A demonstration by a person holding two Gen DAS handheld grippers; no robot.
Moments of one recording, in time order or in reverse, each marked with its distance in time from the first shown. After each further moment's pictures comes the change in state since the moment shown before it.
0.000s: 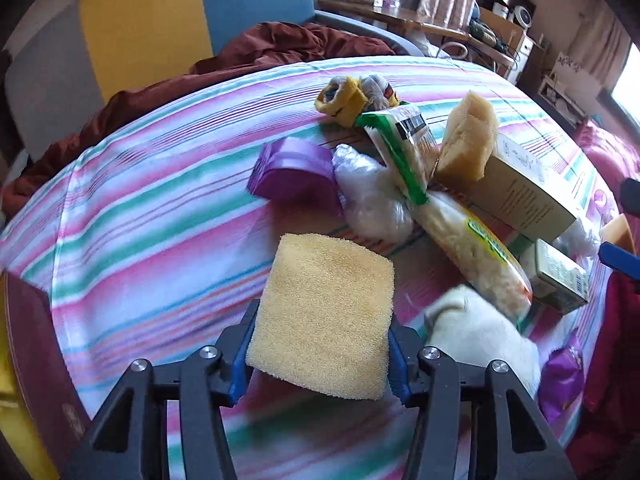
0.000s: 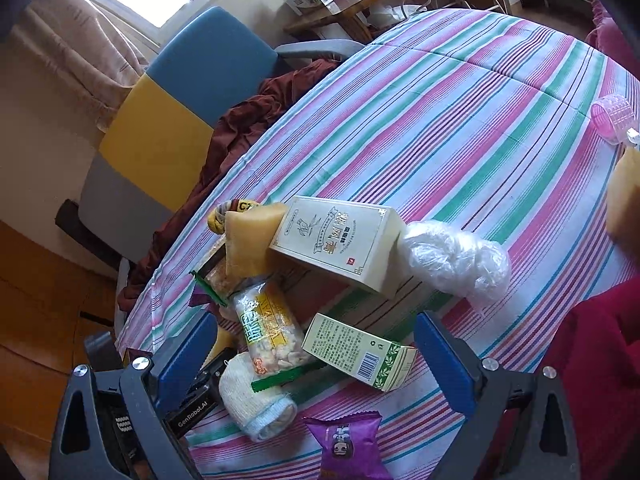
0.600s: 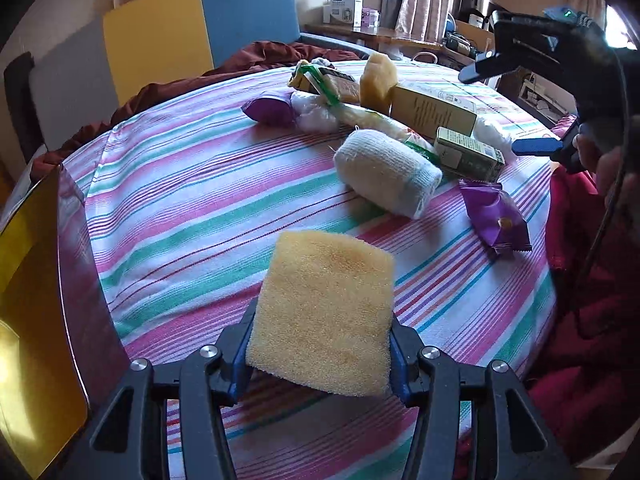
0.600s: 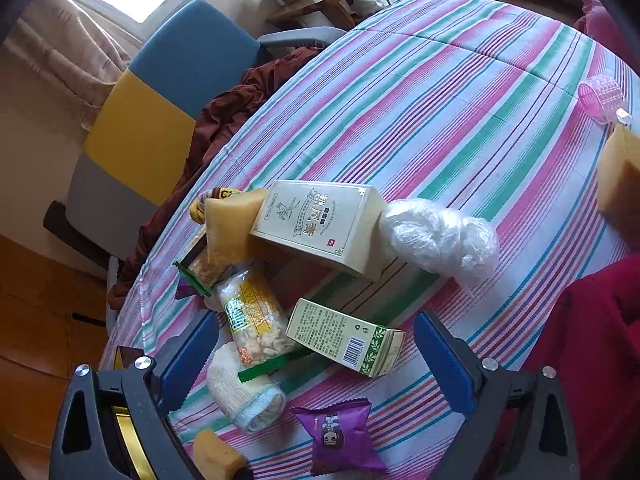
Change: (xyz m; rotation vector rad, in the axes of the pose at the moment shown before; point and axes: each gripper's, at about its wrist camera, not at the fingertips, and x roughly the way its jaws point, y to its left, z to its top) left arm -0.059 -0.035 -0.125 0.047 -0.106 -0.001; right arm 0.006 0.001 -0.008 -0.006 0.045 -0.084
